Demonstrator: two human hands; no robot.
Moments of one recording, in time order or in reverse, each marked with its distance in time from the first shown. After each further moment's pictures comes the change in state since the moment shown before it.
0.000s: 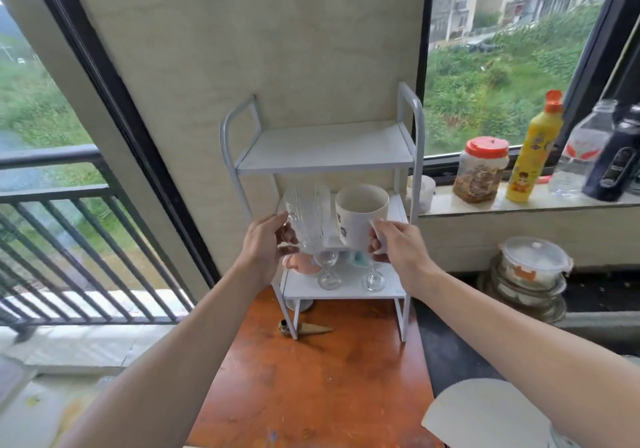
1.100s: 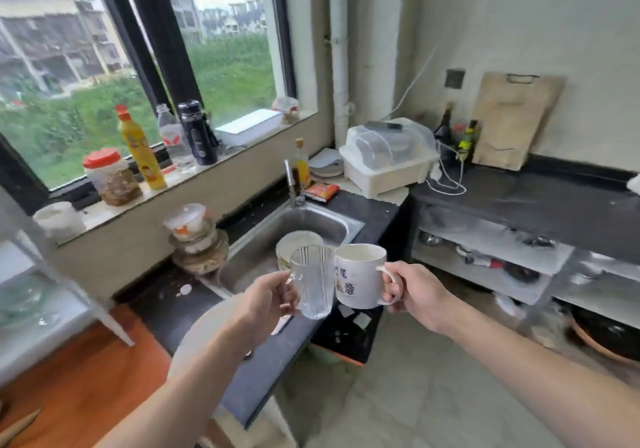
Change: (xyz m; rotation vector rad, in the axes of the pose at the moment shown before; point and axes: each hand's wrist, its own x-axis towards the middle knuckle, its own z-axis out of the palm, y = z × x) left_hand -0.380 -0.157 0.279 0.171 -1.116 -0.504; right_hand -0.511 0.065 -0.332 0.201 0.773 0.183
